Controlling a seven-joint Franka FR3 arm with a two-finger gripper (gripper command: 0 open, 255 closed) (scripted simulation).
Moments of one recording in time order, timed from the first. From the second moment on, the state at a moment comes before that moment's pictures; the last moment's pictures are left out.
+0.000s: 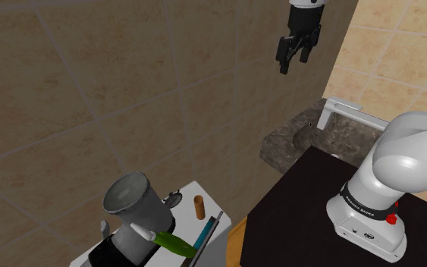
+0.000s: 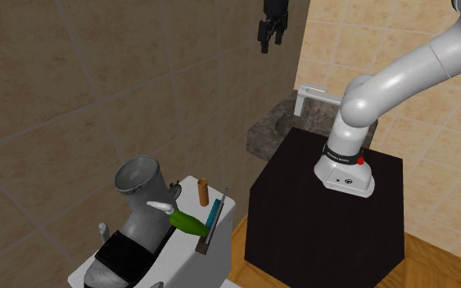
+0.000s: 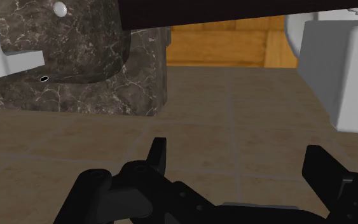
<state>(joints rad) 0.02 -0.75 0.01 -2.33 -0.11 1.61 0.16</state>
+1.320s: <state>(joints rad) 0.10 -0.43 0.30 -2.47 0.04 2.06 0.57</state>
